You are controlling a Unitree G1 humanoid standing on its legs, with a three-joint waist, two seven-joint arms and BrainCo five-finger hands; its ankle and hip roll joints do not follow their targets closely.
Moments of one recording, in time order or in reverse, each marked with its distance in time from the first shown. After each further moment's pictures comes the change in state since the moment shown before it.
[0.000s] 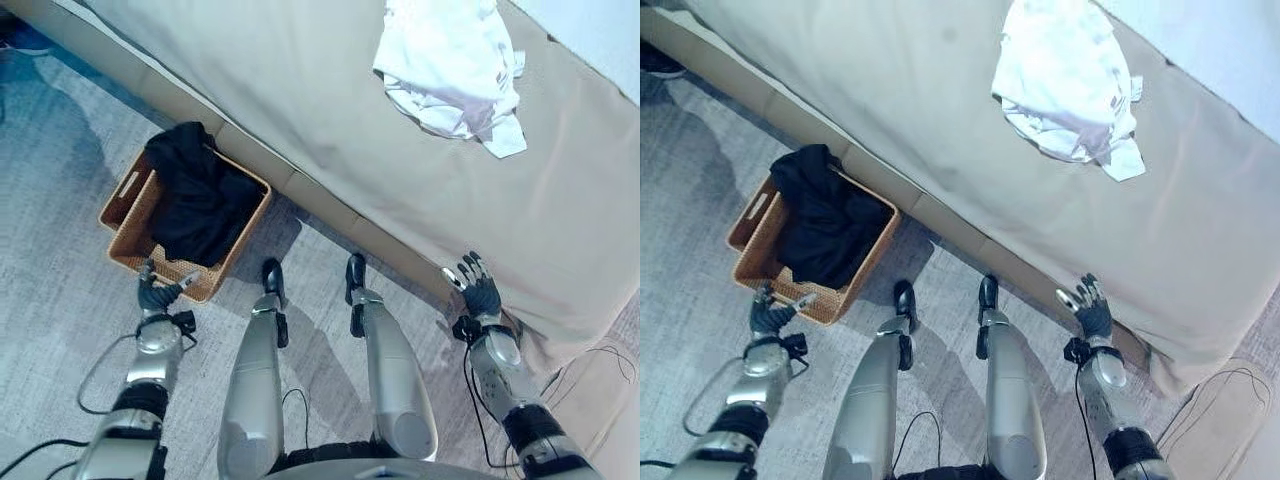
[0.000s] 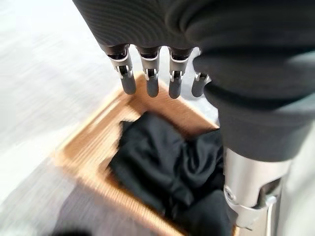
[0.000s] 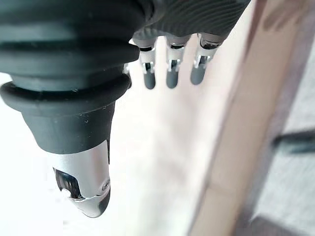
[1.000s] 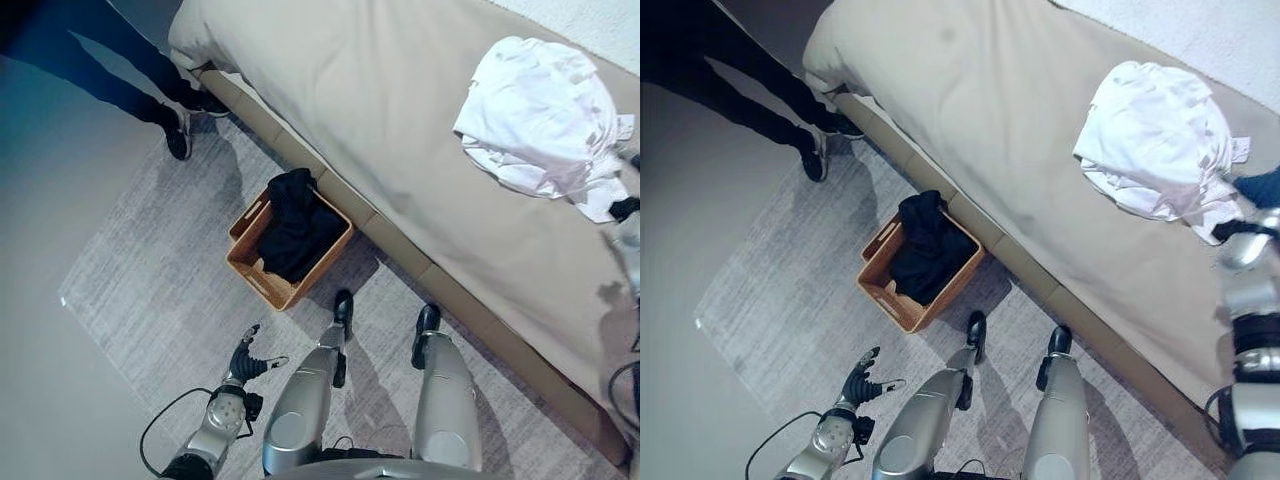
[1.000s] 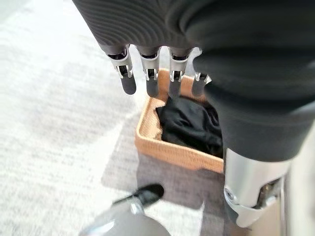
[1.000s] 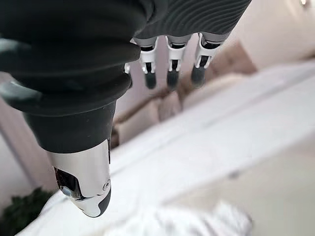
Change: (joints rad) left arm 0.208 -0.097 -0.322 -0.047 0.314 -0.040 -0.040; right arm -0.628 -0.626 -0.009 0.307 -0.926 0.224 -0.565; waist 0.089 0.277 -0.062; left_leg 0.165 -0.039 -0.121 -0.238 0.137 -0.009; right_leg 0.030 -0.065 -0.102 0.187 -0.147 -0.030
